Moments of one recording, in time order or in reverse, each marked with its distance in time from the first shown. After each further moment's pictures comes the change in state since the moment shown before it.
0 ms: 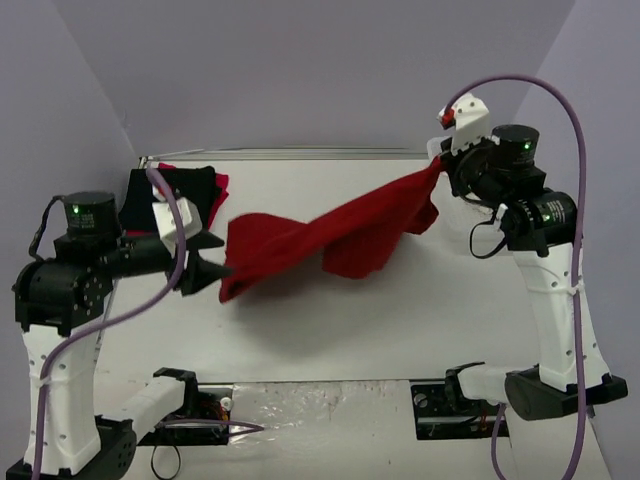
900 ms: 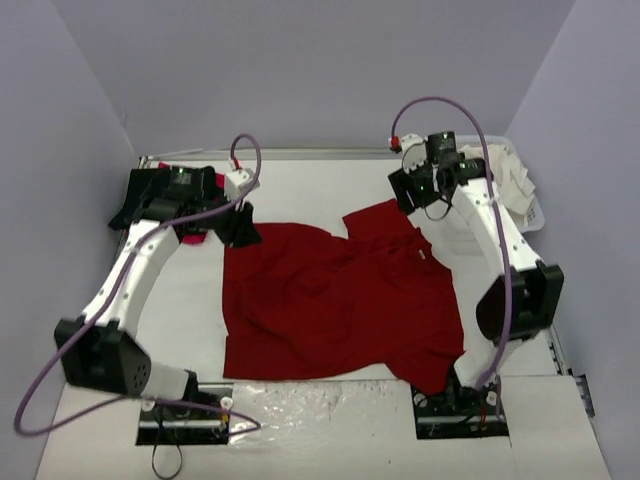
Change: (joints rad) left arm -0.060 0.289 -0.412 0.423 -0.140 -0.129; right arm -0.065 0.331 -0.237 0.030 -0.140 -0.012
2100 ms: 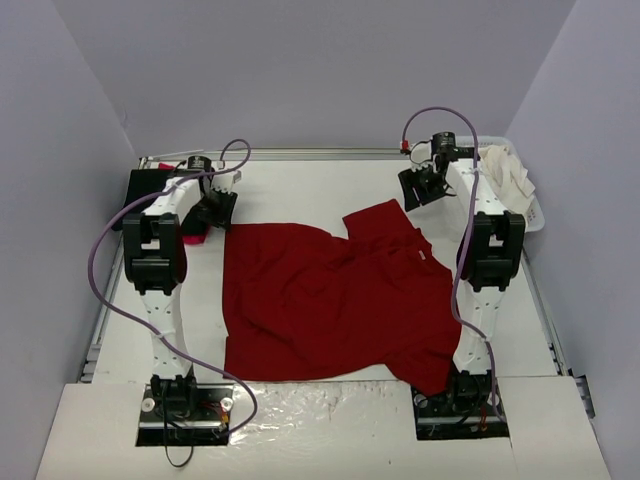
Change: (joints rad) left arm 0.171 0.878 0.455 0.086 -0.571 -0.095; right arm -0.154 0.578 0.372 -0.044 -0.116 -0.037
